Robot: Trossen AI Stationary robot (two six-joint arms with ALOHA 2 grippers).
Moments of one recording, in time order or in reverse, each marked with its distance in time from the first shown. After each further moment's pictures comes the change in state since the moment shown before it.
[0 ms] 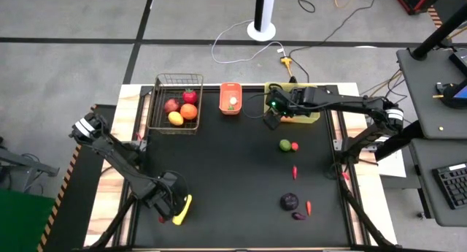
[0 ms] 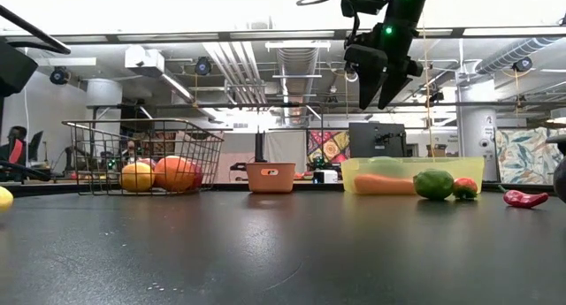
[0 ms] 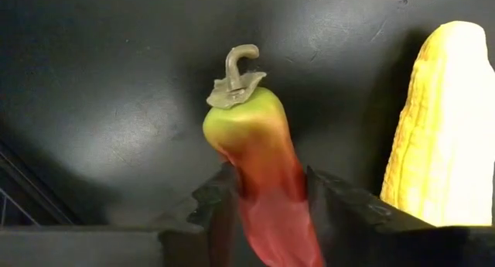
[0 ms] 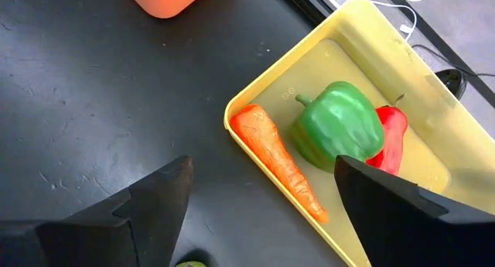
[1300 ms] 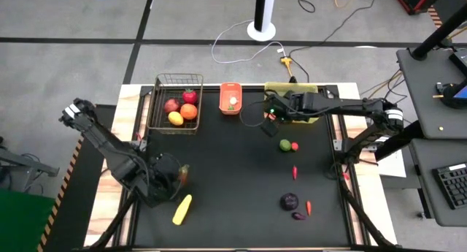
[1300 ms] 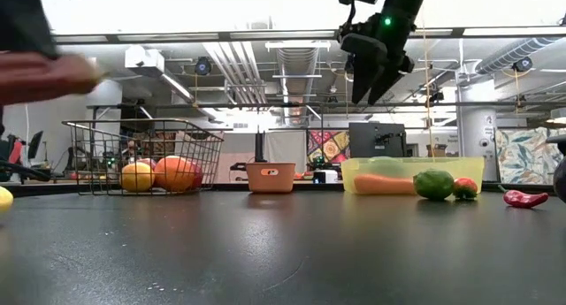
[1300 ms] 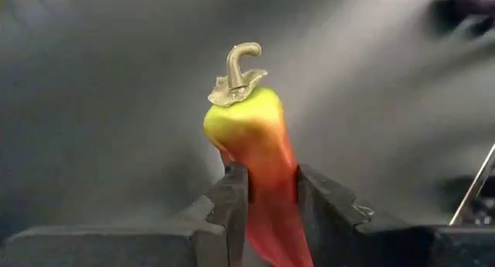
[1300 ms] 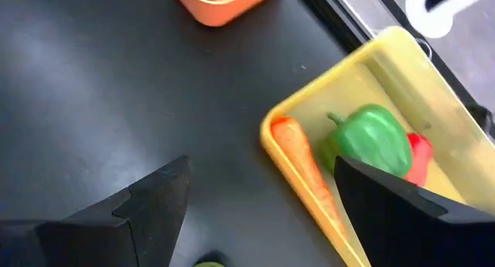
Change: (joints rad) left arm 0.027 -0.325 0.064 -0.091 -0.524 0.283; right arm 0.084 -0.001 -0.002 0.049 0.003 -0.056
